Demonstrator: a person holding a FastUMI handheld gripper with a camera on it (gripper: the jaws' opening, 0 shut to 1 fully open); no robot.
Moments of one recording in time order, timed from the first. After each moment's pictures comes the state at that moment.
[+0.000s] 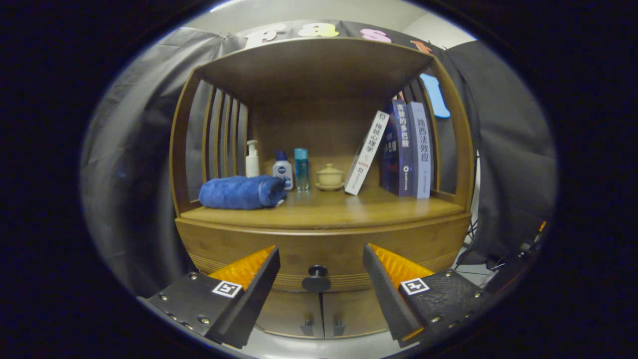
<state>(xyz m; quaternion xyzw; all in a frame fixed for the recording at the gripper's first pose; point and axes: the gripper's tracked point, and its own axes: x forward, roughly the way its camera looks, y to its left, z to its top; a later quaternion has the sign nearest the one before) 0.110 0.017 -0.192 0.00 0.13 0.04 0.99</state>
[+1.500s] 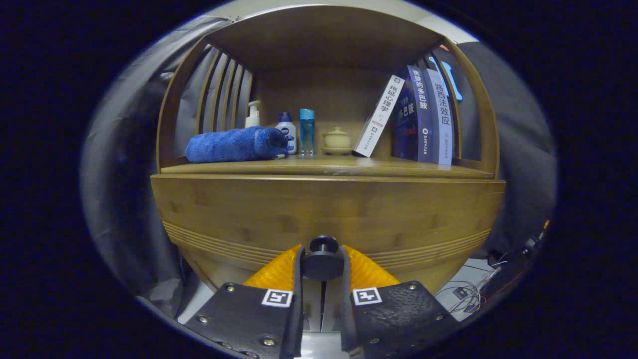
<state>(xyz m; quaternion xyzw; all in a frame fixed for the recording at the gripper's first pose) 0.122 0.024 -0.266 -0.01 0.17 0.05 0.98</state>
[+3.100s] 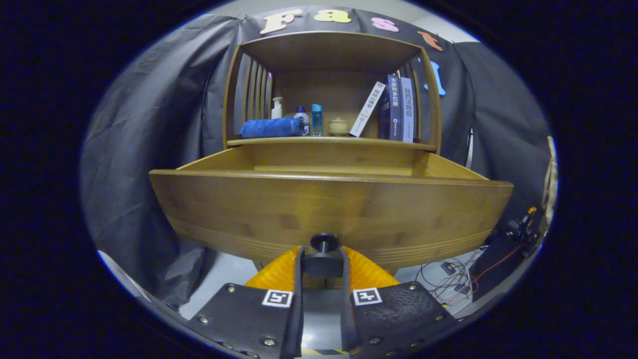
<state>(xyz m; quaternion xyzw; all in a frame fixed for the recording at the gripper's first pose) -0.092 0.010 -0.259 -0.04 0.22 0.06 0.97</state>
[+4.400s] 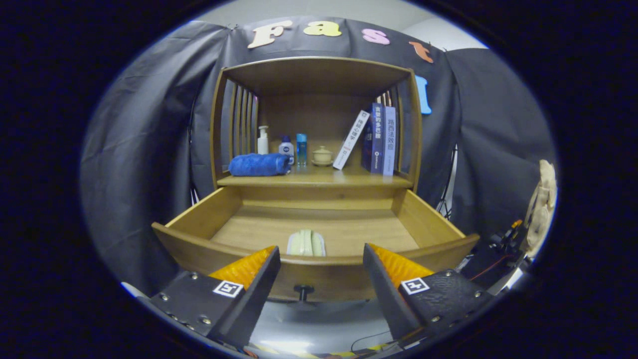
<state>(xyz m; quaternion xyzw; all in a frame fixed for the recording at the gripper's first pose) -0.063 -0.004 -0.144 -0.05 0.18 0.02 0.98</state>
